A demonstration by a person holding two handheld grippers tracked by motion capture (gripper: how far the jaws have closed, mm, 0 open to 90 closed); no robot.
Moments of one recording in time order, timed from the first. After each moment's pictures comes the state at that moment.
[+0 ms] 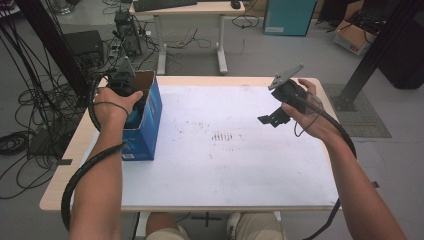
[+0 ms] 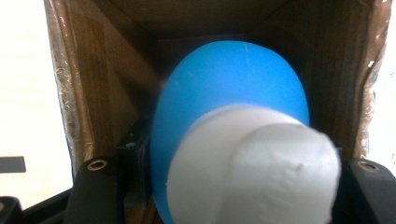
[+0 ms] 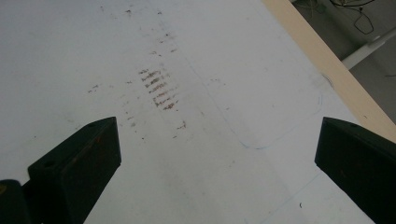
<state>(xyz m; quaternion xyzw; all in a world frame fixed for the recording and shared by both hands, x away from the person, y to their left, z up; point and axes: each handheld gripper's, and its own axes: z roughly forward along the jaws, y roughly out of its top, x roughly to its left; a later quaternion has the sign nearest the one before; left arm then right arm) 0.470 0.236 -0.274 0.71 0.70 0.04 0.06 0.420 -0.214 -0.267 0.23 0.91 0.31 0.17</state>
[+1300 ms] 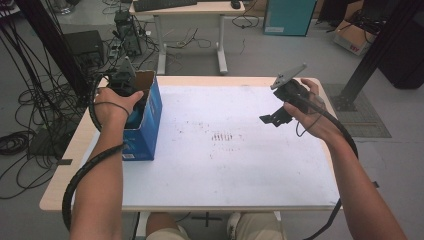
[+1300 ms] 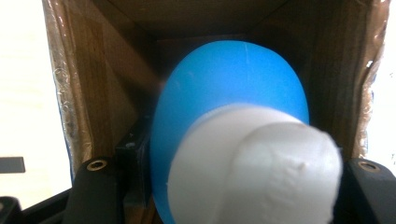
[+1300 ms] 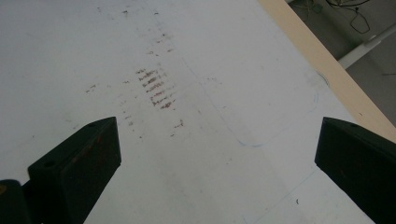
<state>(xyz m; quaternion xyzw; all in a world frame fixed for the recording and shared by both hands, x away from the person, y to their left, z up) 0.470 0.235 -0.275 0.71 0.70 0.04 0.06 0.418 -0.219 -0.265 0.24 0.90 0.31 0.17</state>
